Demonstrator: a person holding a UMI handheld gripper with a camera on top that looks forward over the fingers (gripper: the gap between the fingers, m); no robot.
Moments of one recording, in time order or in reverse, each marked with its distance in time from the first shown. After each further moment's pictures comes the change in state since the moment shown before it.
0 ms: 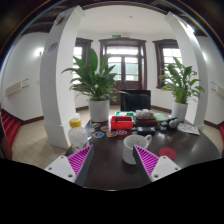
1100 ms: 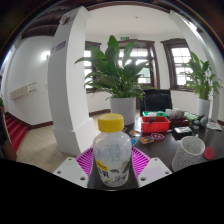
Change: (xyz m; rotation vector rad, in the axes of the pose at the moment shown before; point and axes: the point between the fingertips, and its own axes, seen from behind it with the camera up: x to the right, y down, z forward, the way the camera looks) arm -0.135 0.019 0.139 0.067 -0.125 0.025
